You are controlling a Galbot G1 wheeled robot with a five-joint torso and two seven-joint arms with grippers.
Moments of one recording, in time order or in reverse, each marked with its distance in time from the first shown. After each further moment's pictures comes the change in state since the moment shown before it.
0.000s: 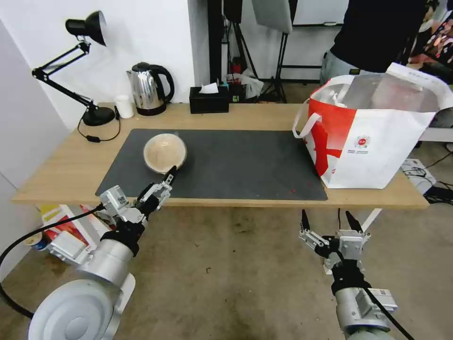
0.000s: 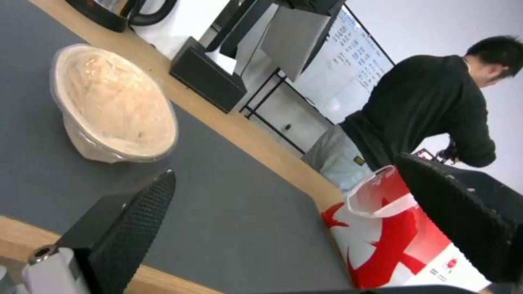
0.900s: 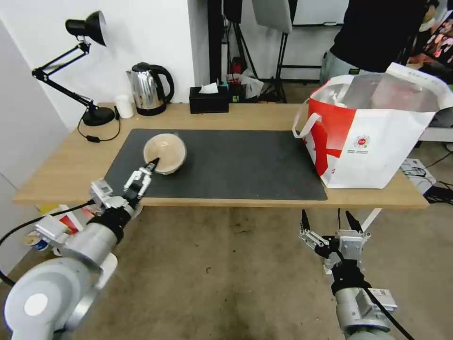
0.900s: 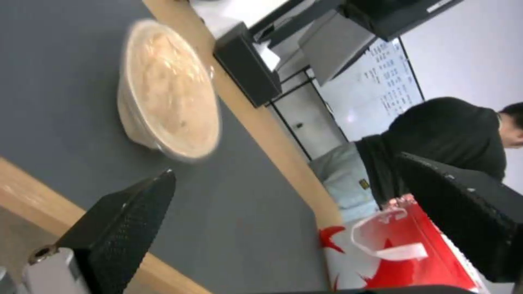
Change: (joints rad) left arm -0.143 0.065 -0.167 0.065 -0.476 0.055 -0.298; right arm 0.000 0.000 0.000 0.000 0.000 0.000 0.000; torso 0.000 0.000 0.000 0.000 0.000
